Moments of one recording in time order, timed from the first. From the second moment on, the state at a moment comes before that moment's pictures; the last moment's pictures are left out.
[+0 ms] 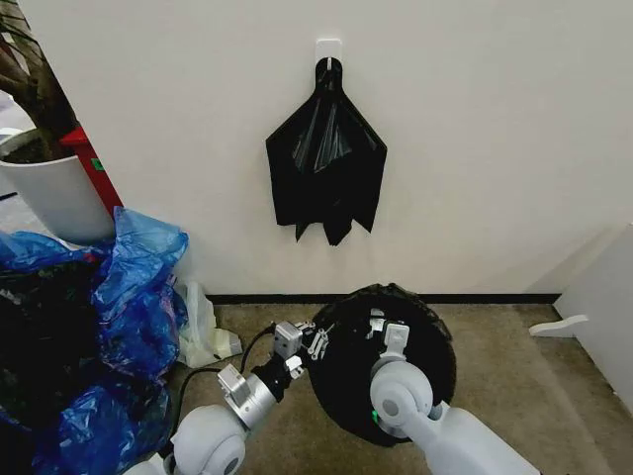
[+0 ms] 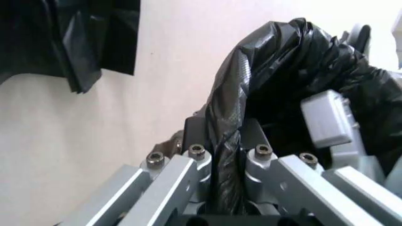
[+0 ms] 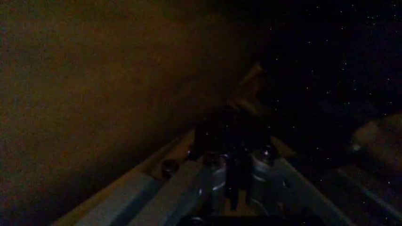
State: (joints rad) left arm 1.29 -0.96 0.00 -2.10 -0.54 -0.12 0.10; right arm -1.00 1.11 -0.16 1.92 0.97 -0.35 0.89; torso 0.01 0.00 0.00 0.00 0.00
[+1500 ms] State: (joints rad) left arm 1.27 -1.01 0.00 -2.06 -0.50 -0.13 0.06; right arm -1.03 1.05 -0.21 2.01 1.23 -0.41 0.93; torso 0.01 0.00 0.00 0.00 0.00
